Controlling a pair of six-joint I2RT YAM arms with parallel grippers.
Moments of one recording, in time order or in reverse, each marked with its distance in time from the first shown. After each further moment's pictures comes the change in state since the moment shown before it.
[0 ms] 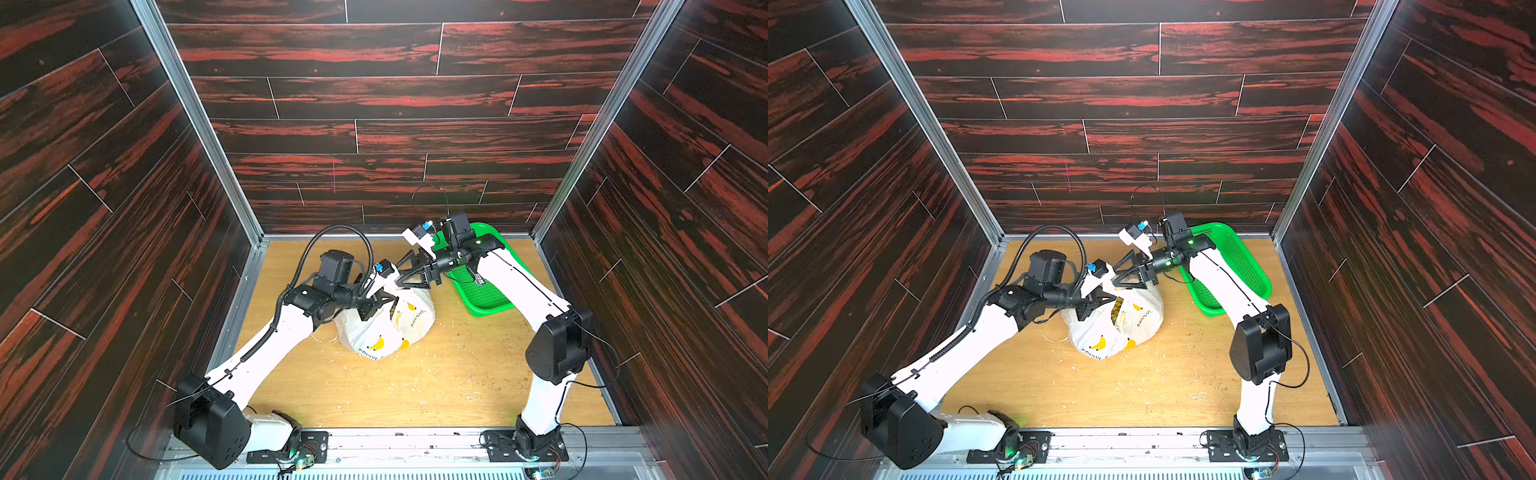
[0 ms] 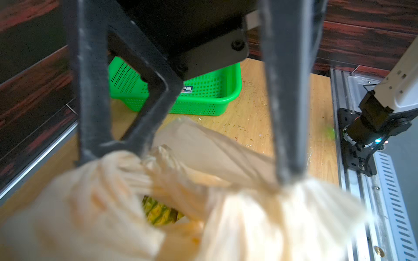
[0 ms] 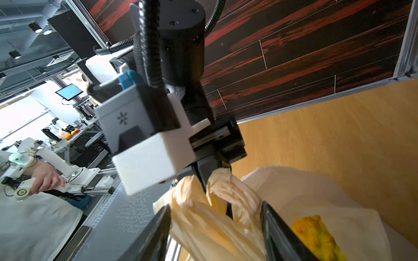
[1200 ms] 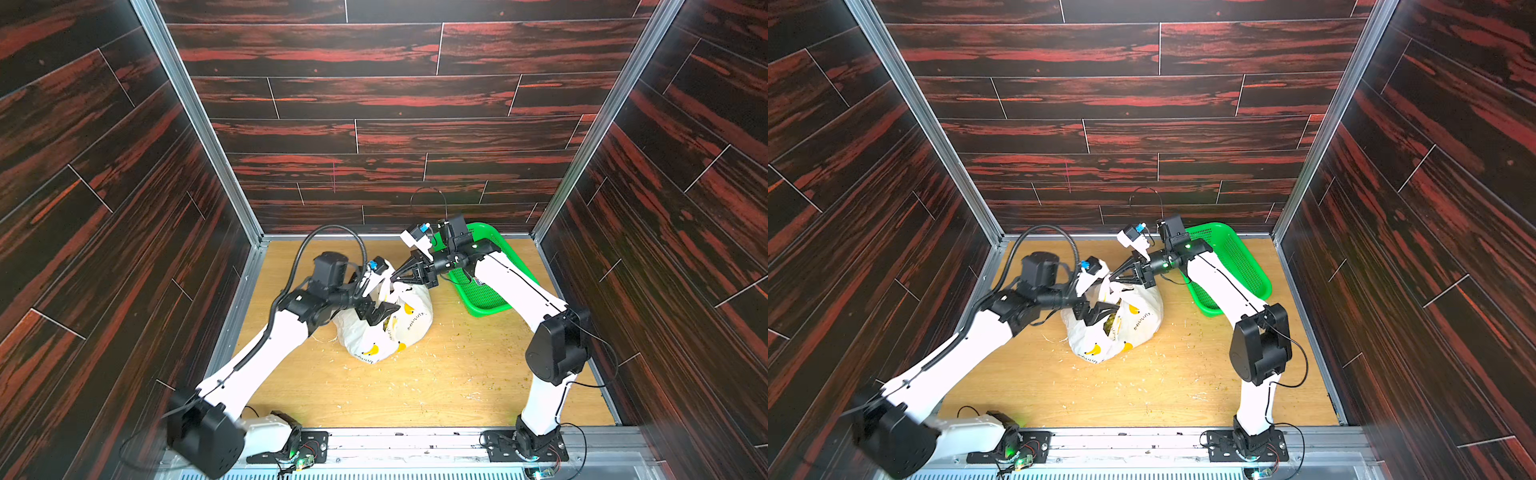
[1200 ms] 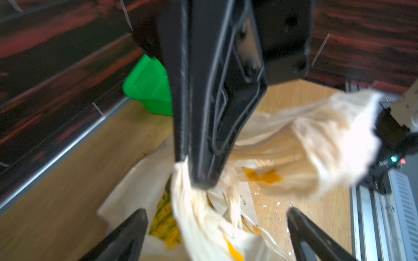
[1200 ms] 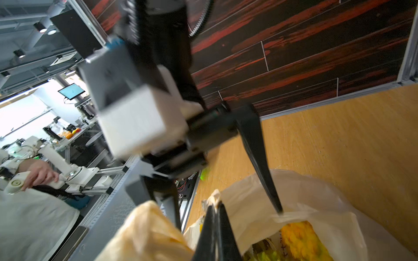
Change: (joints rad) left arm 0.002 -0.116 -0.086 0.097 -0.080 -0.107; right arm 0.013 -0.010 -0.082 0.173 0.007 0.095
